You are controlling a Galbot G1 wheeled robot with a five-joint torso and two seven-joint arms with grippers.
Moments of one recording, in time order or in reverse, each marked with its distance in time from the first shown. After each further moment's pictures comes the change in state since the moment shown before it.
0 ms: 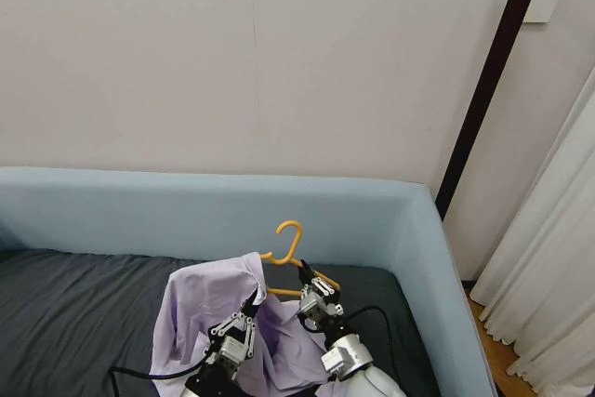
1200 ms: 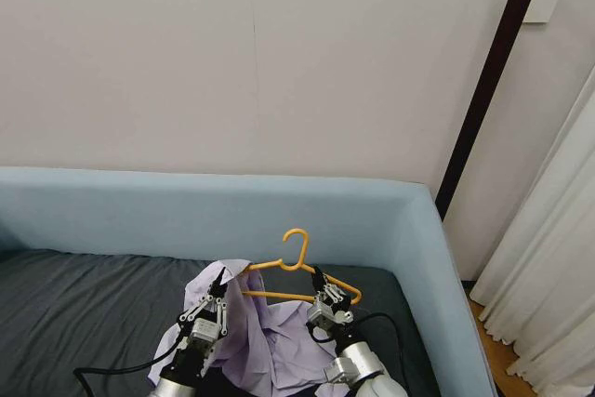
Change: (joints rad) left arm -0.027 0.022 -0.051 -0.058 -0.024 0.114 -0.153; right arm -0.032 -0.047 0.000 -0.036 -0.206 -0.029 -0.036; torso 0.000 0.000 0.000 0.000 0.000
